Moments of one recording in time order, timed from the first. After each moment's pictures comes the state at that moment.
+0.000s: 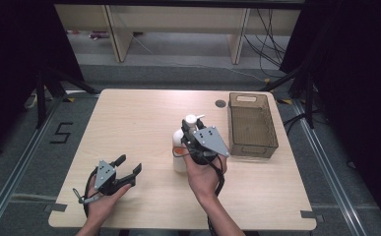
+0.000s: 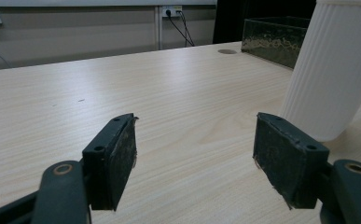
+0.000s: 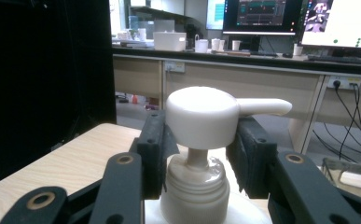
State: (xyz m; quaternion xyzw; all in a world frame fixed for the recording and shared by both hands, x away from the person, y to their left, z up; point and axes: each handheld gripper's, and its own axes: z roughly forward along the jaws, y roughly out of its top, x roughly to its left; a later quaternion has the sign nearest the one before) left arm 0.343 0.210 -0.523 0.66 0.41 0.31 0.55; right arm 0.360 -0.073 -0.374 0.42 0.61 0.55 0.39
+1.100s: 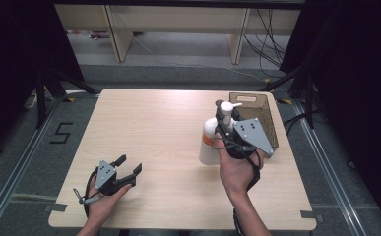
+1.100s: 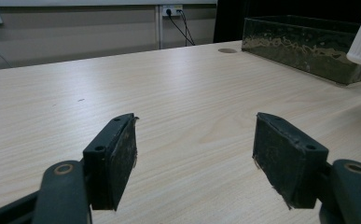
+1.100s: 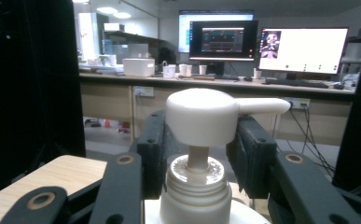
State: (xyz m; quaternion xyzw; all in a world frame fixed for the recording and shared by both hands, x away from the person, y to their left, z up) left arm 0.342 0.209 -0.523 0.66 0.41 0.31 0.55; right arm 0.350 -0.143 -0.330 0.43 0.56 0.56 0.44
